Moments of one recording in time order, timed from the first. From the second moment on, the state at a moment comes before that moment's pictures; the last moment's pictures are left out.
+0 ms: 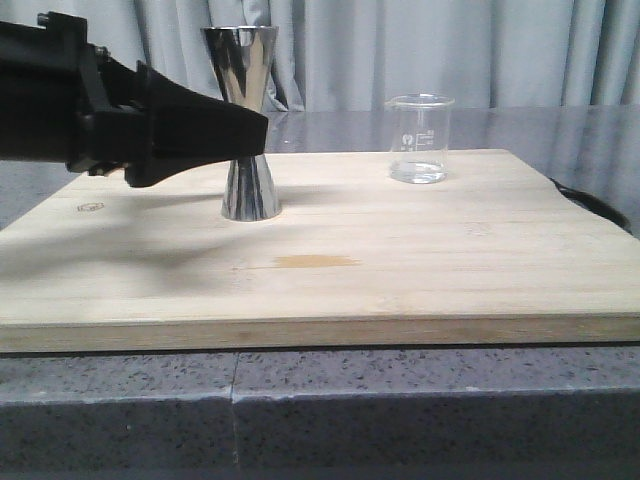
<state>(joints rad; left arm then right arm) -0.35 1.53 -0.60 0.98 -0.90 -0.63 0.07 1.41 -1.18 1.77 0.98 -2.17</state>
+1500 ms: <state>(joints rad) 0.20 0.47 -0.72 0.89 -0.39 -0.87 0.07 0.49 -0.88 1.83 -0.16 -2.17</state>
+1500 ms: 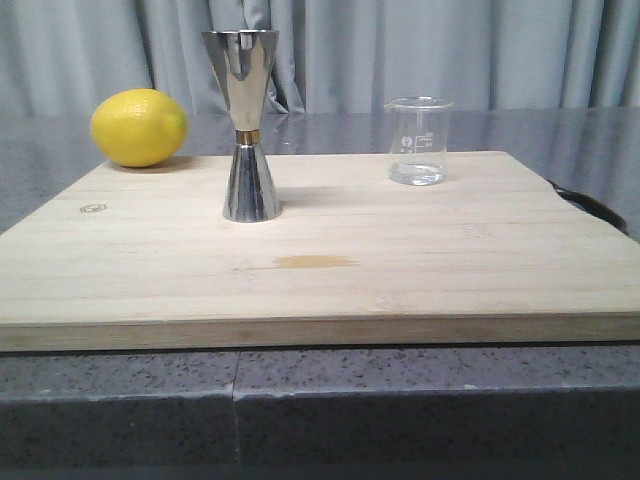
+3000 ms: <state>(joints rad) 0.05 0.05 -0.04 1.02 -0.58 -1.07 0.07 0.08 -0.33 1.83 -0.11 -2.16</state>
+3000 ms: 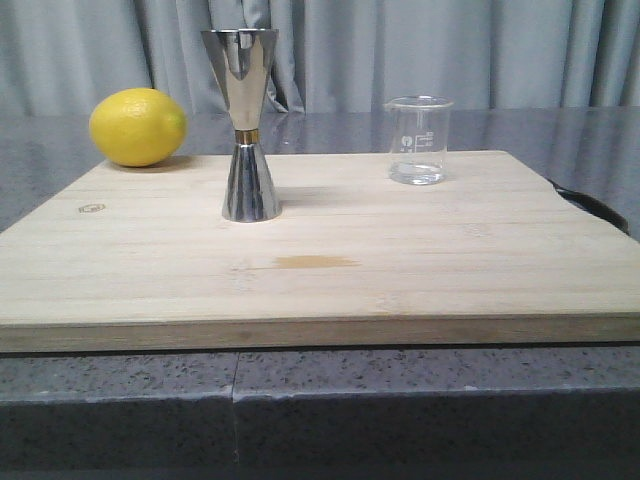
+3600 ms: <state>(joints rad) 0.05 0.05 -0.04 1.10 -0.55 -1.07 0.07 0.08 -0.33 1.83 -0.11 -2.16</state>
